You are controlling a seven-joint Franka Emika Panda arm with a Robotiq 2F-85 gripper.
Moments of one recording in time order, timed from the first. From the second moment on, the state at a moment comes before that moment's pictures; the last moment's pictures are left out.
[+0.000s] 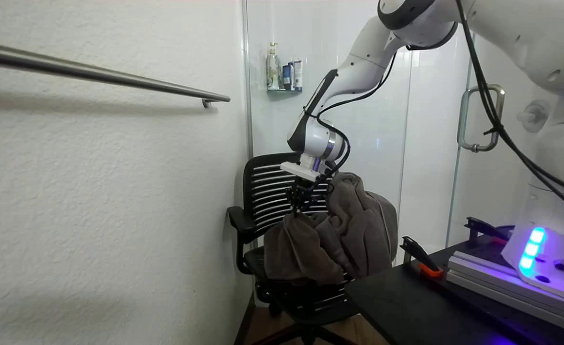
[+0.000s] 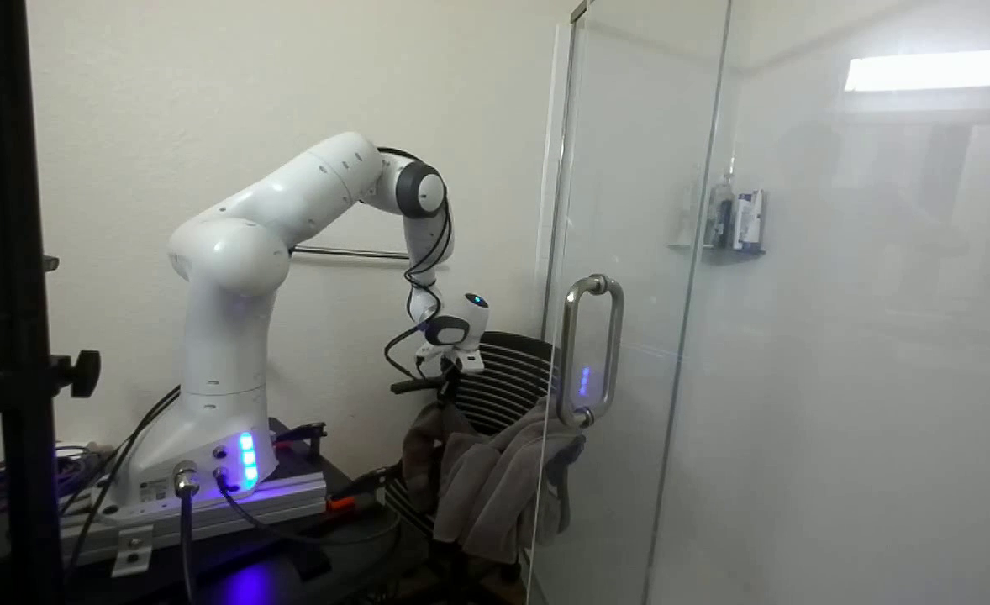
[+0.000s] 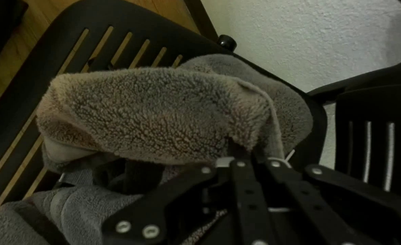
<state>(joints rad) 0.01 0.85 0.25 -1.88 0.44 2.80 0.75</state>
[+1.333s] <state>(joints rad) 0.28 -0.23 0.47 -2.60 0.64 2.72 0.56</state>
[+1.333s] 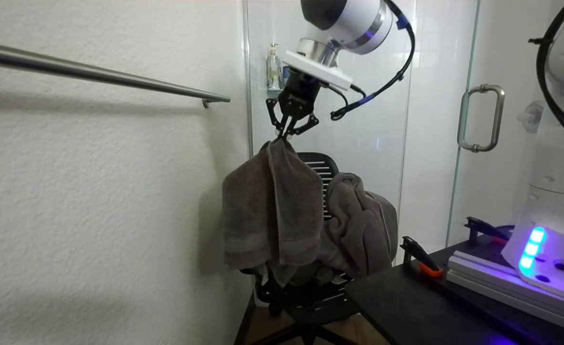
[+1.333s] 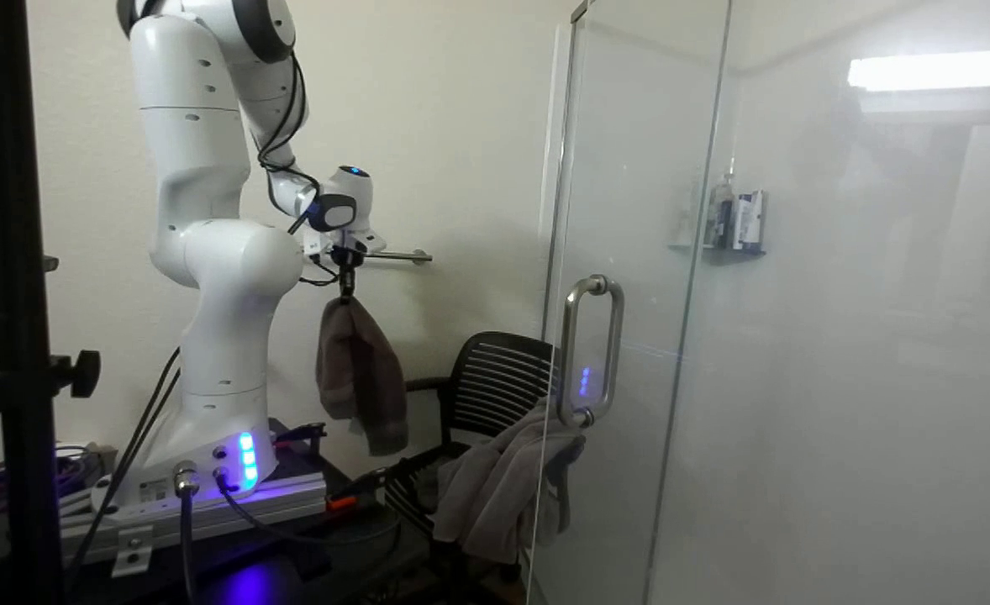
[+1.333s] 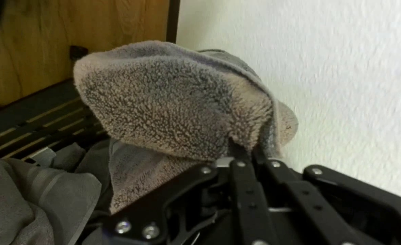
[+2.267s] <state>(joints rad) 0.40 -0.09 0.52 -2.59 0.31 2.72 0.68</state>
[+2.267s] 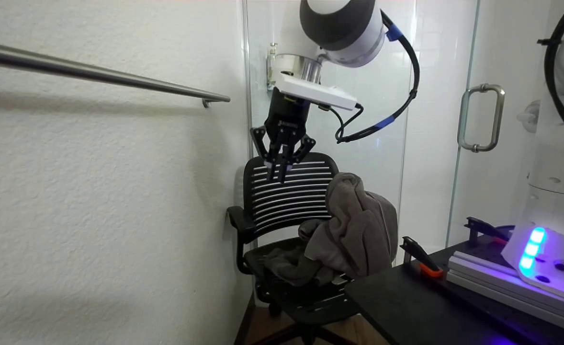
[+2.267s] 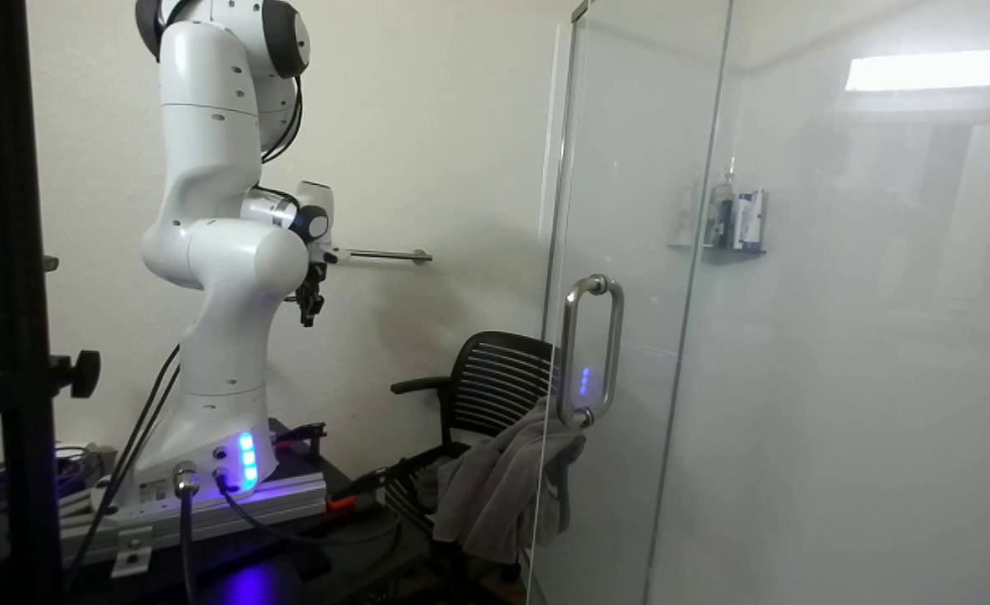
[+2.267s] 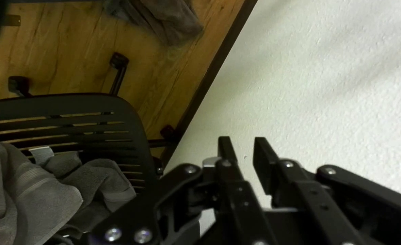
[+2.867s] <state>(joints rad) 0.40 -0.38 0.42 -2.75 0.43 2.85 0.79</state>
